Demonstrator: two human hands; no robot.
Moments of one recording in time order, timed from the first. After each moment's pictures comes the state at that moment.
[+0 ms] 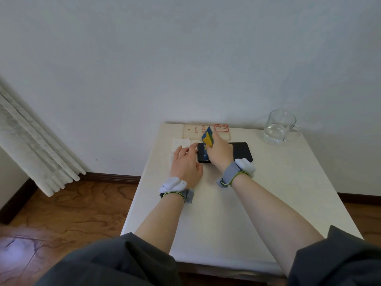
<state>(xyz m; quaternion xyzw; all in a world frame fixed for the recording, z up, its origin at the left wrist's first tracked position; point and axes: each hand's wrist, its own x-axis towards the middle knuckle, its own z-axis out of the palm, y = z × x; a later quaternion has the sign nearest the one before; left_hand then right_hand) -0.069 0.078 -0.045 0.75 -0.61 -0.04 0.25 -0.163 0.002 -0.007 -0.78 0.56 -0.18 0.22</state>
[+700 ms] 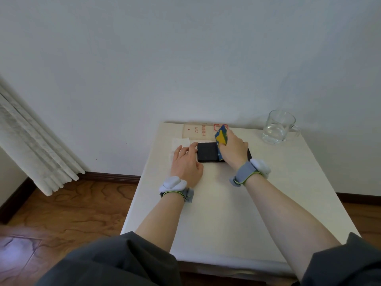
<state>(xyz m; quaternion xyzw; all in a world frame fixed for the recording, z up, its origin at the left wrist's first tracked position) -0.069 0.078 -0.044 0.75 -0.62 -0.04 0.25 -0.193 -0.011 -0.002 -0.77 0.59 -0.19 0.18</state>
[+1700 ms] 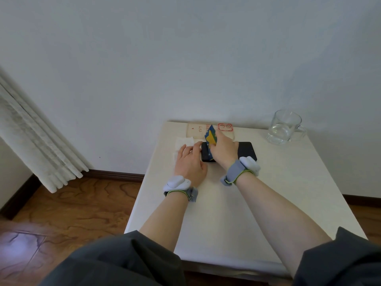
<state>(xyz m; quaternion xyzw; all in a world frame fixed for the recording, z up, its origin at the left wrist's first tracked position) -0.069 0.079 -0.044 0.74 -0.62 -0.05 0.25 -0.162 0.000 -0.003 -0.79 0.56 -0.18 0.19</state>
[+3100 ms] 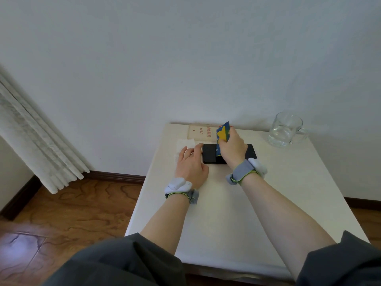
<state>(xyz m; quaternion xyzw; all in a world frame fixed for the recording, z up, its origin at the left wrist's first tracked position) -0.069 0.078 -0.045 0.74 -0.62 -0.04 0.27 -0.171 -0.007 0.001 -0.71 0.60 -0.28 0.24</state>
